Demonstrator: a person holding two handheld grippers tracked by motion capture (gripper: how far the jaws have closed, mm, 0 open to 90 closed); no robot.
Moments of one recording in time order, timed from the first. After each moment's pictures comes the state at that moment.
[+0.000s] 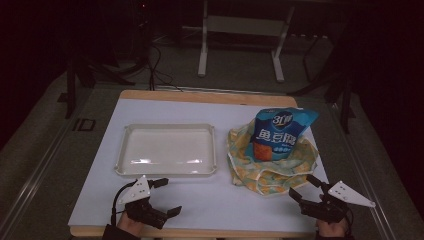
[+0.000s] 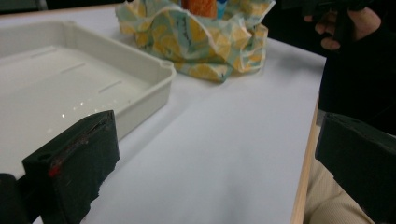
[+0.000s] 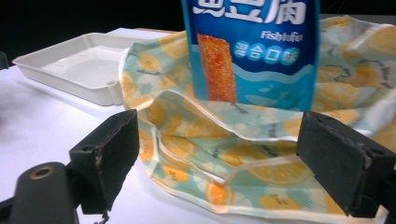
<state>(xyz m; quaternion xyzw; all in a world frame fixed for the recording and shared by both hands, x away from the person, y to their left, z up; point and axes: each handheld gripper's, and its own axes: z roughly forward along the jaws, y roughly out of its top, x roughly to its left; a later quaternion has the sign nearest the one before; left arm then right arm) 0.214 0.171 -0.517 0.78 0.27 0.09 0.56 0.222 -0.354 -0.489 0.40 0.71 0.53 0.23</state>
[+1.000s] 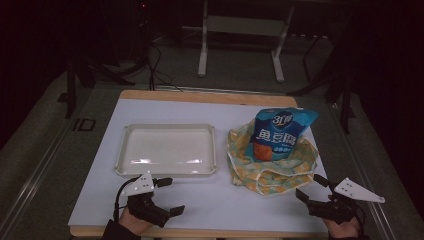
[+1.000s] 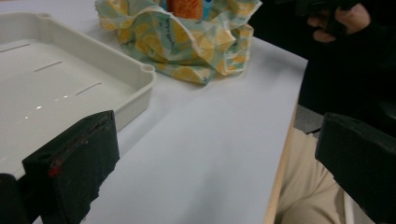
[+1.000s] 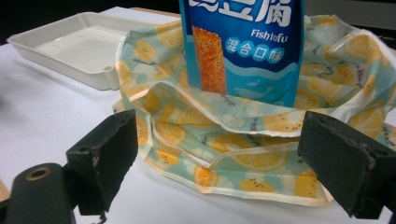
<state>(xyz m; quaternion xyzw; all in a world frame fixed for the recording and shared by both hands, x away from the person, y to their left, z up) 0.220 0.161 -0.494 0.78 0.27 0.05 0.56 0.220 -0.363 -0.466 0.39 0.74 0.49 0.22</state>
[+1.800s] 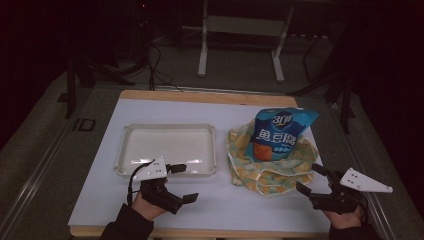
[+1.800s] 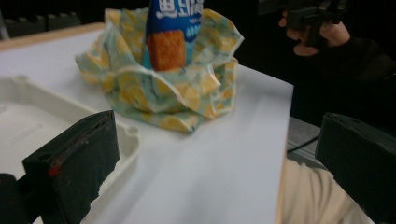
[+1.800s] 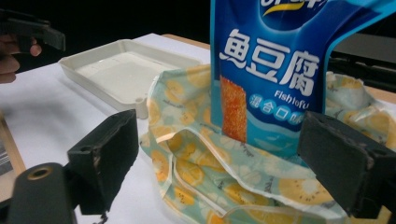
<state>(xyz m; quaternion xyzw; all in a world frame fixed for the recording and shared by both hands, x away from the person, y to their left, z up) 0.248 0.131 -0.459 0.78 0.23 0.04 0.59 0.233 -0.360 -0.434 0.33 0.75 0.54 0.21</state>
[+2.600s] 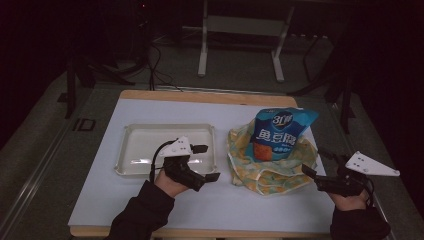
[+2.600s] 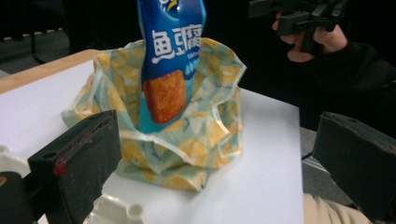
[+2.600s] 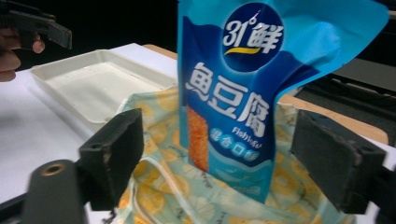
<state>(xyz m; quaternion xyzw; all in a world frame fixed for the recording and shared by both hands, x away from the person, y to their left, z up) 0.297 0.081 -0.433 0.78 0.20 0.05 0.59 0.262 -0.369 -0.409 0.31 0.75 0.53 0.25</state>
